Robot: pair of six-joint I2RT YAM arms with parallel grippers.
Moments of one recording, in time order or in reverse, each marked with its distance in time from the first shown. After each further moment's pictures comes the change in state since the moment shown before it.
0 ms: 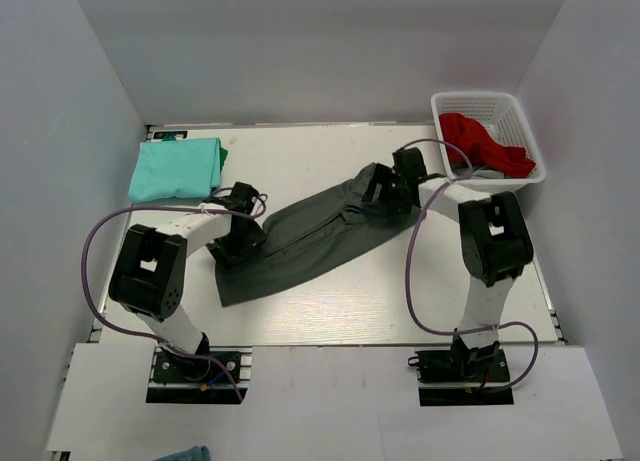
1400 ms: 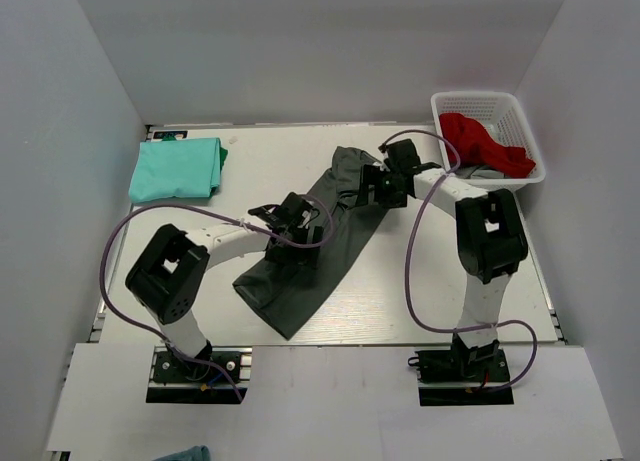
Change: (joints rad) left arm -0.359 0.039 0.071 0.187 0.294 0.507; right arm 0.014 0.029 0.153 -0.177 -0.111 -0.242
